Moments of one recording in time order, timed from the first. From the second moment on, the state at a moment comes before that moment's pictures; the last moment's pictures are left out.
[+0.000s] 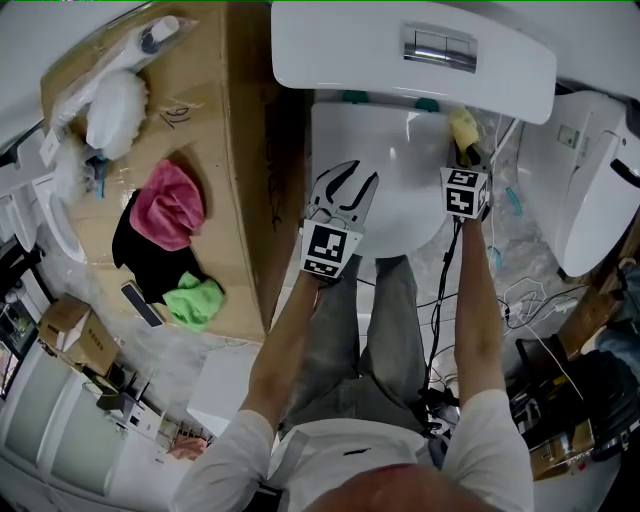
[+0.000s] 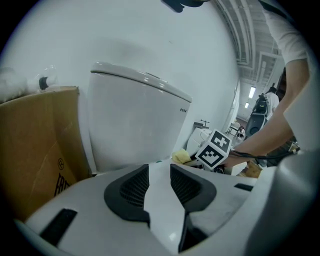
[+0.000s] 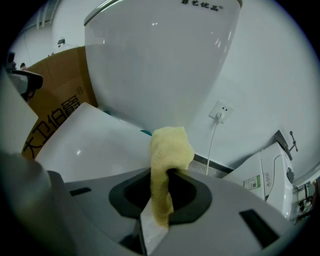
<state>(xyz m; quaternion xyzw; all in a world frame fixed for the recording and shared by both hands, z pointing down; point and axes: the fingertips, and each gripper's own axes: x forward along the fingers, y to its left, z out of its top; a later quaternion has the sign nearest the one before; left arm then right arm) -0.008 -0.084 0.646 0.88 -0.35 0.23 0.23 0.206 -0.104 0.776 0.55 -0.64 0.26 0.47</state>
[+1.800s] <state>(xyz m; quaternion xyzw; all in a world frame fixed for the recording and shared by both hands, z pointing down) -0.099 -0.075 0.658 0.84 -0.43 0.21 0.27 0.023 -0.130 0.768 0.45 -0.73 0.19 0.48</state>
